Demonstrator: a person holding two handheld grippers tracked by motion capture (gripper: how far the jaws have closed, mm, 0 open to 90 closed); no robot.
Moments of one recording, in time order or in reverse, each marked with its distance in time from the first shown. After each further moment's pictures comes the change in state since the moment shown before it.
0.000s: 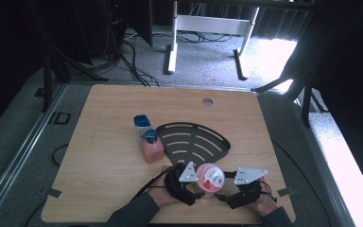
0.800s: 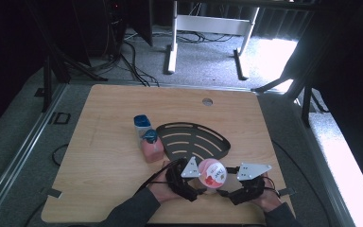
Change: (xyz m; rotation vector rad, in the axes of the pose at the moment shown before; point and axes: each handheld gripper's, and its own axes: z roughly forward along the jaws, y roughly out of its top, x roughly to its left) left arm 0.006 0.021 -0.011 0.008 0.014 0.023; right arm -0.007 0.017 -0.014 -0.002 -0.007 -0.021
